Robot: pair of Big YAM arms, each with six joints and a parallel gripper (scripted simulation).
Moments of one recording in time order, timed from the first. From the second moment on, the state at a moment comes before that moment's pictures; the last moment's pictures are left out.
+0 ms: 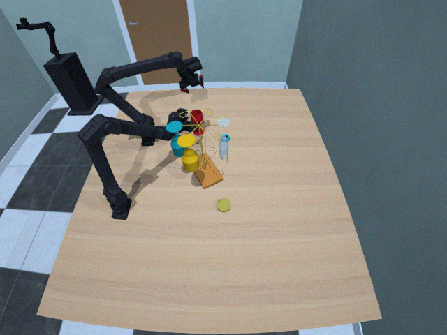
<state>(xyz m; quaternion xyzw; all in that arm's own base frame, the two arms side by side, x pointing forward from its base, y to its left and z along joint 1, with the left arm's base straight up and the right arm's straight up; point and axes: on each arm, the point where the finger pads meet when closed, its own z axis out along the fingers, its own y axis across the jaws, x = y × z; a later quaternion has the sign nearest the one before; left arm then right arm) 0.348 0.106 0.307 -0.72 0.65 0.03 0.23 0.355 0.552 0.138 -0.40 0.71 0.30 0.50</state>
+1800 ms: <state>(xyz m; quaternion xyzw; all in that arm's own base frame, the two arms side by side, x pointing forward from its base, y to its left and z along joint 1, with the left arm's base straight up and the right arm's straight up) 0.348 0.106 0.307 -0.72 0.65 0.03 0.23 0.366 0.585 0.144 -0.41 0.71 0.30 0.49</state>
